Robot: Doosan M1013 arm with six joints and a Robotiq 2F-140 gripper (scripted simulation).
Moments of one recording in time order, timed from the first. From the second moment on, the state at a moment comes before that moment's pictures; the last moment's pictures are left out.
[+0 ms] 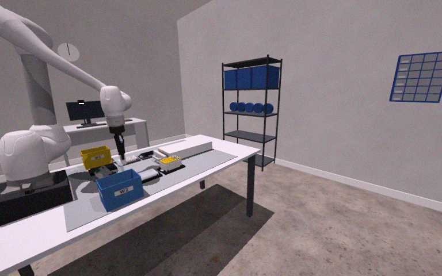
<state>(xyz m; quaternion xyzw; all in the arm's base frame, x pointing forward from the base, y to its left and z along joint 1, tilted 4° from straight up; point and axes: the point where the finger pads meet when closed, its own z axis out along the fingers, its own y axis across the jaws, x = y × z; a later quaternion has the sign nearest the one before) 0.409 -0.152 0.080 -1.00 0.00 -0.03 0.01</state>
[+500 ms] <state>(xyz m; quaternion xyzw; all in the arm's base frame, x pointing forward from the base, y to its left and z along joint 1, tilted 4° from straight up) 0.392 -0.152 0.081 -1.00 0.00 -0.03 0.01</state>
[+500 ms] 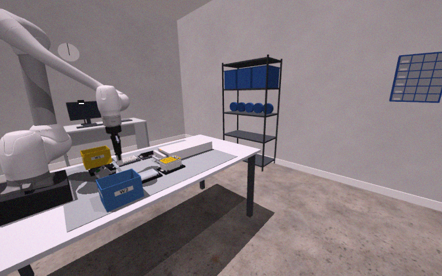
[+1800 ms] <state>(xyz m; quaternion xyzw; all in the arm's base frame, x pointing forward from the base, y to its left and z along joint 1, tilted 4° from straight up) 0.369 -0.152 0.084 -1.00 0.00 -0.03 0.01</state>
